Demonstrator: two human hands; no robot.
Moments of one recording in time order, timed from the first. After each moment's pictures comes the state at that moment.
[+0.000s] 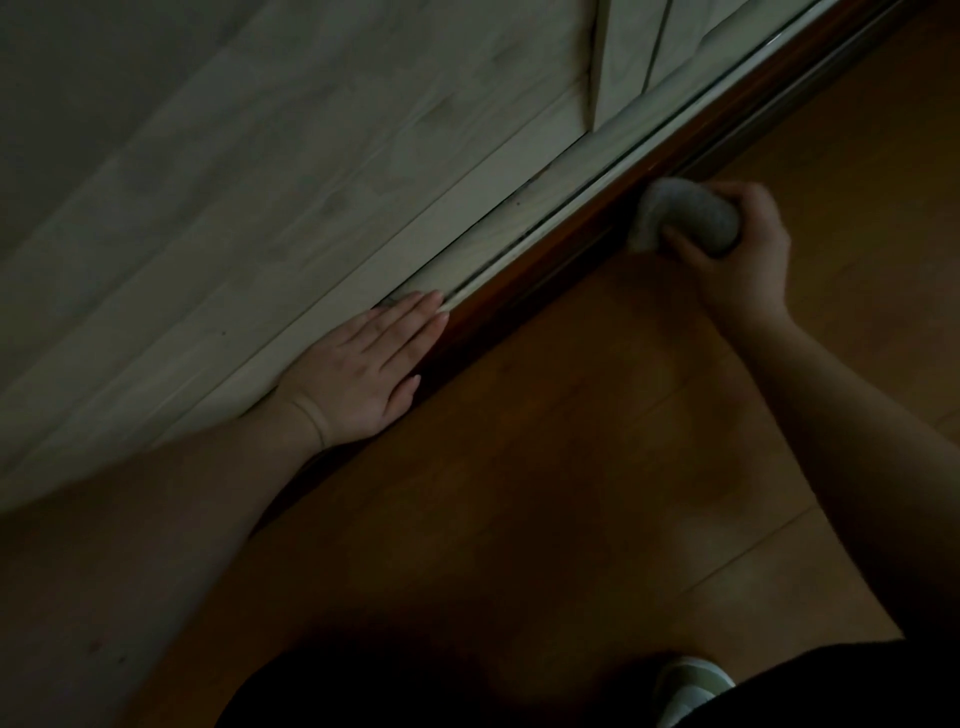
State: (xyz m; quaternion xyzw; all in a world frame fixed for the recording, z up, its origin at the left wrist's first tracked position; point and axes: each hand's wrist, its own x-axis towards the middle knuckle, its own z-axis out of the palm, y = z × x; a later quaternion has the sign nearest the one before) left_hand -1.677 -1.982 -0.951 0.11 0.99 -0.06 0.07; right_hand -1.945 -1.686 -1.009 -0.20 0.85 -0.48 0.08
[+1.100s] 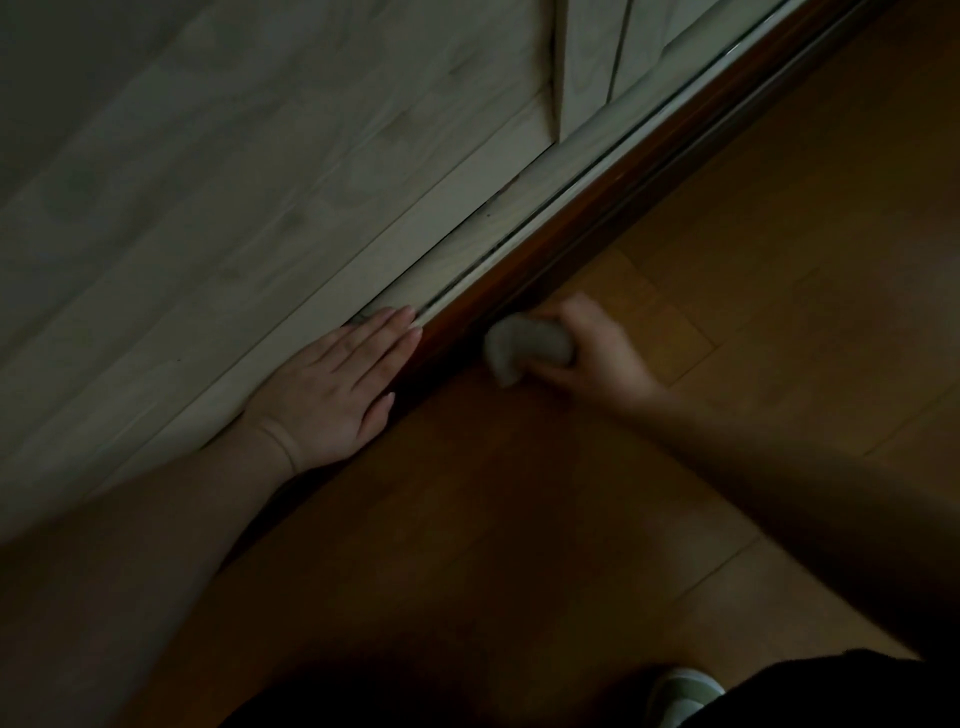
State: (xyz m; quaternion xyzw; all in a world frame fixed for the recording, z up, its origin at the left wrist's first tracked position) left_hand -1.678 -1.979 -0.950 0.11 0.99 -0.06 0.05; right_hand -1.863 -1.723 -1.028 -0.39 0.79 -0.40 0.24
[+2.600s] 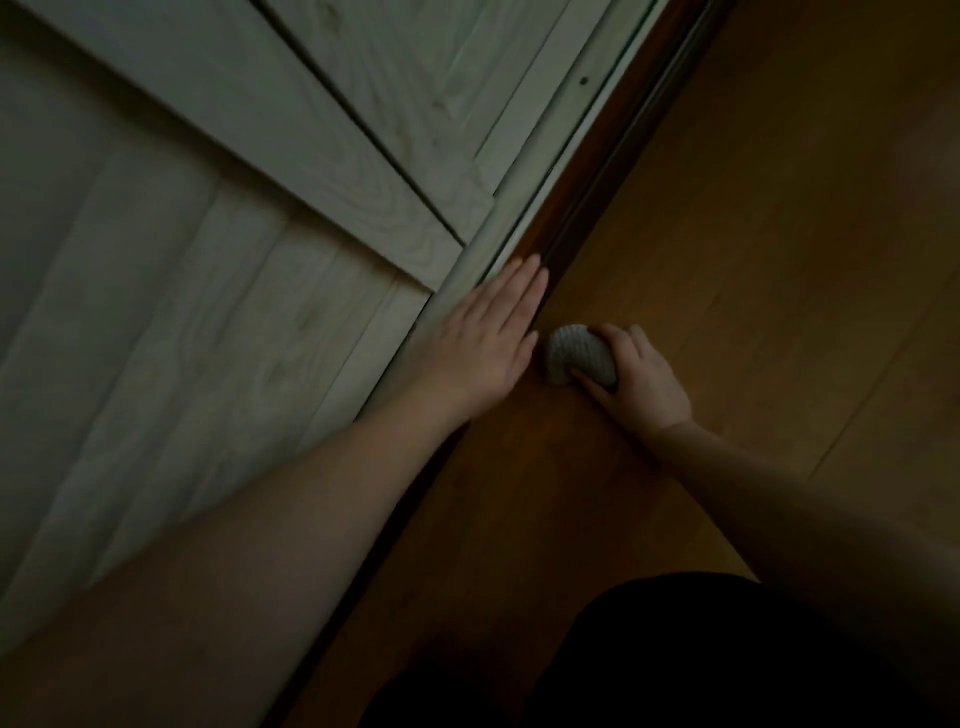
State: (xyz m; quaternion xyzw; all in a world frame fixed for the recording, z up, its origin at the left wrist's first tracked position) left_hand -1.911 -1.857 -0.938 0.14 0.99 -0.01 0.09; right_hand -1.923 -1.648 -1.055 -0.20 0.90 -0.38 0.11
